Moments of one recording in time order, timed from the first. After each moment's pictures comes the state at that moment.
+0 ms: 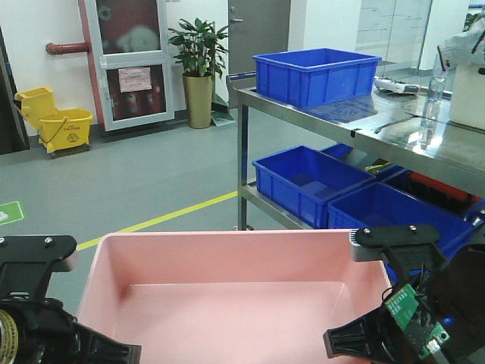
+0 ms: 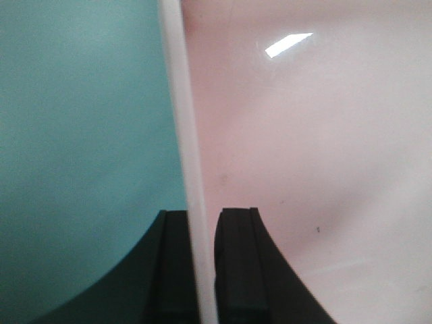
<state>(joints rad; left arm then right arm) -0.68 1.17 -0.99 0.27 0.85 -0.71 0.55 1.34 -1.15 -0.22 1.04 0.50</state>
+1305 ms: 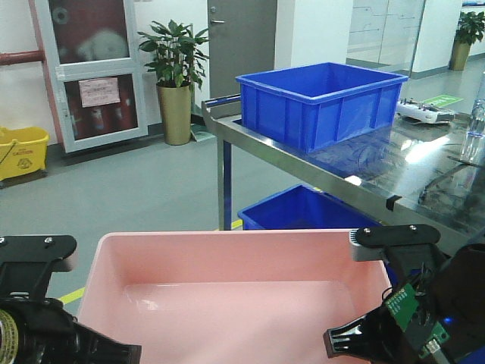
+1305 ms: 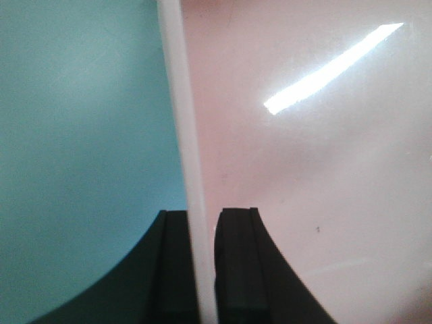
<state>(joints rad) -0.68 1.17 -0.99 0.27 0.85 -0.71 0.55 1.34 -1.15 -0.22 1.04 0.50</state>
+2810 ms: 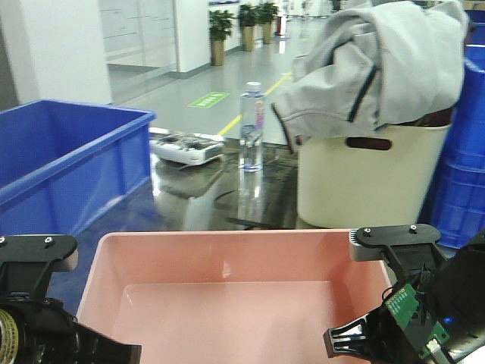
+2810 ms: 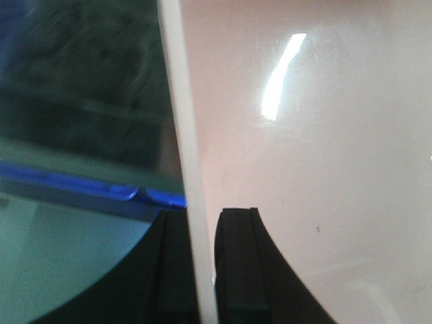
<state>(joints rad) -0.68 1.17 -0.99 0.27 0.85 -0.71 0.55 1.34 -1.15 -0.22 1.04 0.50</state>
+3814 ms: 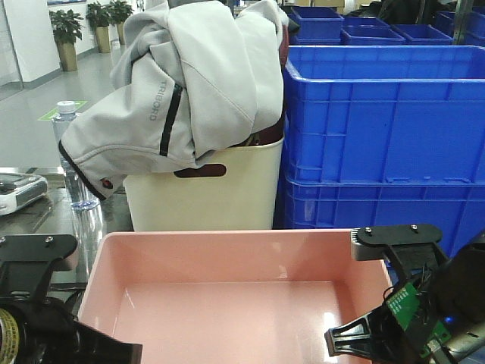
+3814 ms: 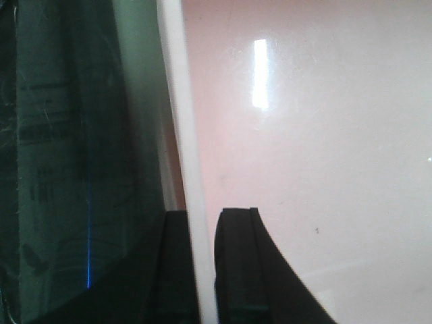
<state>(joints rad) -0.68 1.17 -0.99 0.27 0.84 -0.71 0.55 1.34 -1.15 -0.22 1.04 0.50</state>
